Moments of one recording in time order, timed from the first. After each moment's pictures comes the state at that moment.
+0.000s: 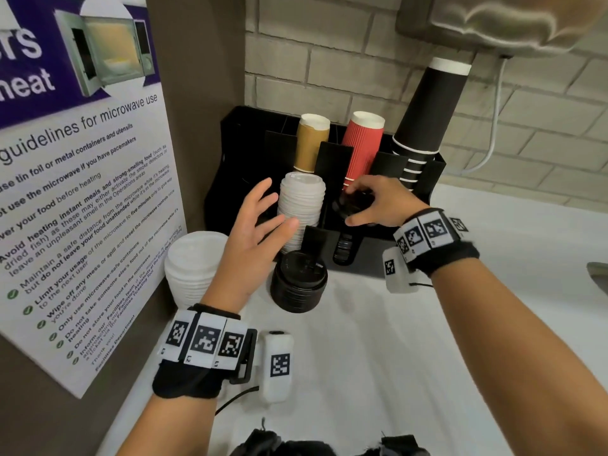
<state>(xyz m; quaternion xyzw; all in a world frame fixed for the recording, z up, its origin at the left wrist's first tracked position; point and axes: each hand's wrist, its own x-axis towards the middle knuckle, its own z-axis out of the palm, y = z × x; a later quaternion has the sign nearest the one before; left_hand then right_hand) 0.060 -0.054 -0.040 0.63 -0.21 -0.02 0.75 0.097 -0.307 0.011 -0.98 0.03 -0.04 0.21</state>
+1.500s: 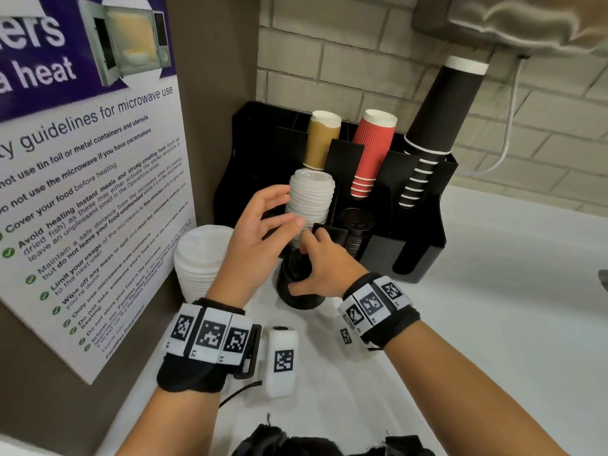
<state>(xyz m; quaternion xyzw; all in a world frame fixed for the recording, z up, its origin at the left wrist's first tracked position) 0.062 -0.050 -0.043 0.63 -0.22 0.00 0.74 0.060 -0.206 -0.070 -0.98 -0.05 0.03 0.16</state>
